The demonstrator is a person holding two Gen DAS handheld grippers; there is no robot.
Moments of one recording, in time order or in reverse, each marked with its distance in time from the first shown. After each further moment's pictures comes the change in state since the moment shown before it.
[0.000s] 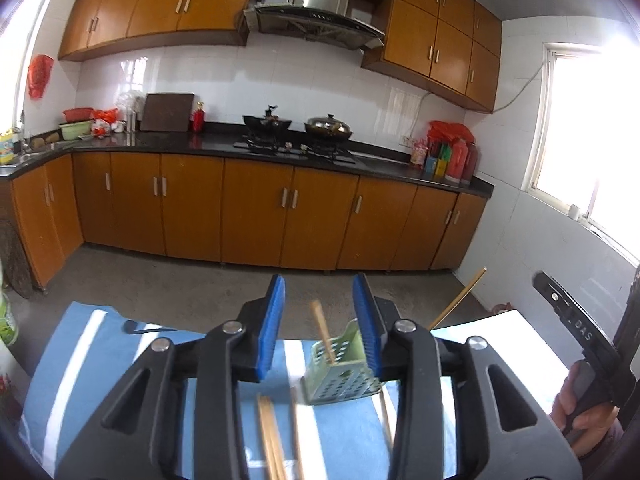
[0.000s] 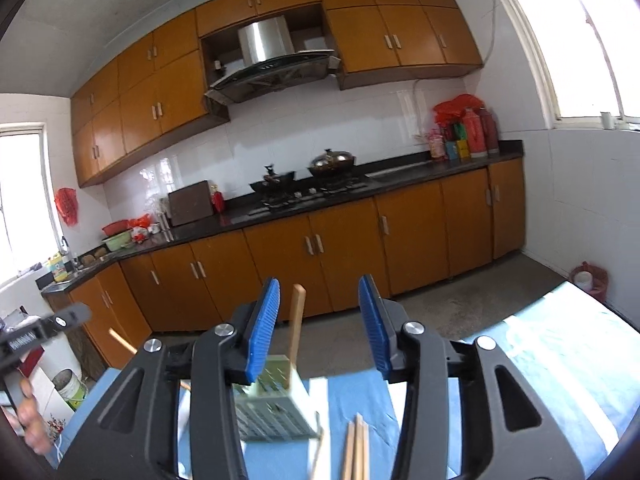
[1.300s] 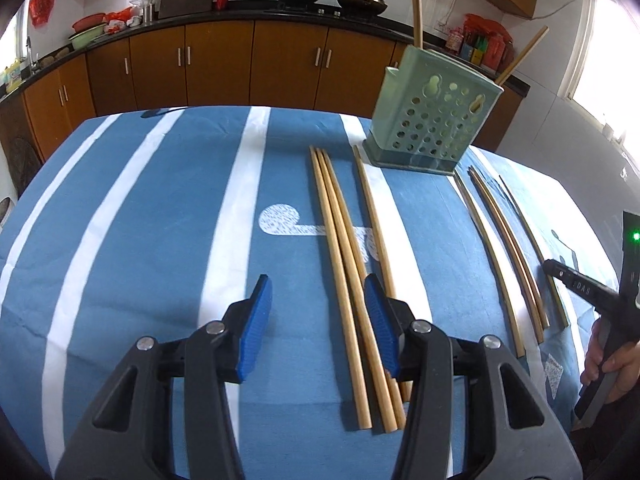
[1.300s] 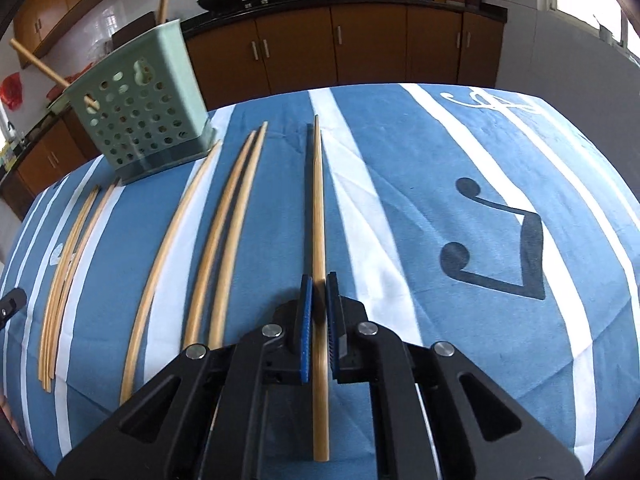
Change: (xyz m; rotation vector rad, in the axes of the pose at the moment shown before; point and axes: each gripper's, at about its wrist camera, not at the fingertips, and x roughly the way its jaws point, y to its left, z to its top) left arm 0.020 0.048 -0.218 -0.026 0.431 0.068; right arm 0.042 -0.059 -0.199 -0.029 0.593 -0.169
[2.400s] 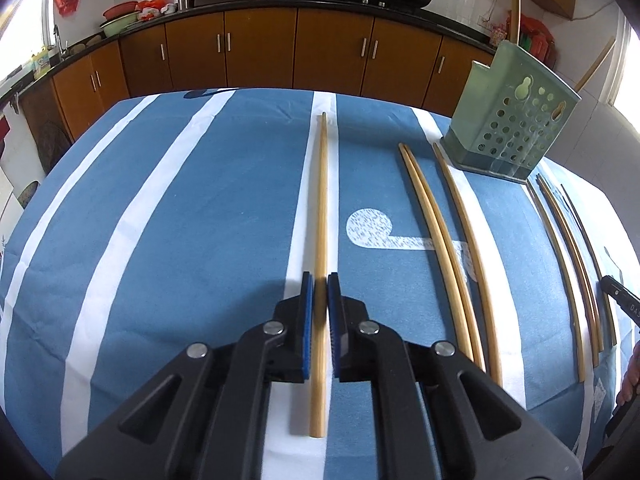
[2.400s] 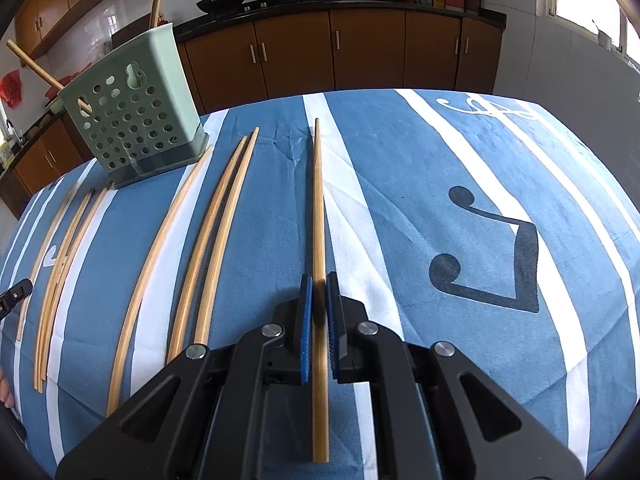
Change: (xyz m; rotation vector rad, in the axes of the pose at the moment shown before) left arm 0.030 0.044 0.011 -0.067 0.026 0.144; right arm 0.001 0.000 0.001 -0.037 -0.018 -0.005
